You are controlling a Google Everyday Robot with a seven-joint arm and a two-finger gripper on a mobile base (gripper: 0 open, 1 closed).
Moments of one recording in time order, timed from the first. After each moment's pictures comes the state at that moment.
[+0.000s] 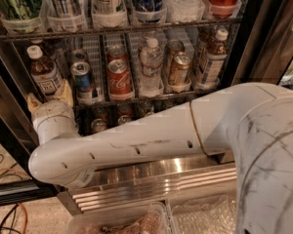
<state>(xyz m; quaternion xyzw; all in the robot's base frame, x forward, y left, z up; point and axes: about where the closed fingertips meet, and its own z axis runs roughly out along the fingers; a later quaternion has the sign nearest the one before) 0.590 0.280 0.837 -0.22 0.67 0.10 0.70</state>
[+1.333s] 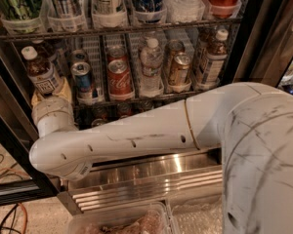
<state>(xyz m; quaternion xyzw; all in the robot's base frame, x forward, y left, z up) 0.610 0.289 0.830 -0.22 0.68 0.10 0.69</state>
